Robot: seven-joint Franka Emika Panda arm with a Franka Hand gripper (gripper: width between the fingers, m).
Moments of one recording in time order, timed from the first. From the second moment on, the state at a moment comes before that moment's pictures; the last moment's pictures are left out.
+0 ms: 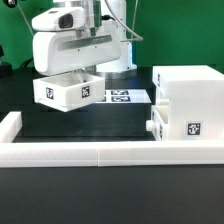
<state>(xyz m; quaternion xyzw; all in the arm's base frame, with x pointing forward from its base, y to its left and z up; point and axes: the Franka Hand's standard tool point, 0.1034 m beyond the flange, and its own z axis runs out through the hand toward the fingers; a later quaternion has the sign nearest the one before) 0.457 -0.079 0.061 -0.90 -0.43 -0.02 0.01</state>
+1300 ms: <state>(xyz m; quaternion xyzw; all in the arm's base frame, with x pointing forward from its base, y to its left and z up) 0.519 -0.042 0.070 -0.75 -0.66 -0.01 0.01</state>
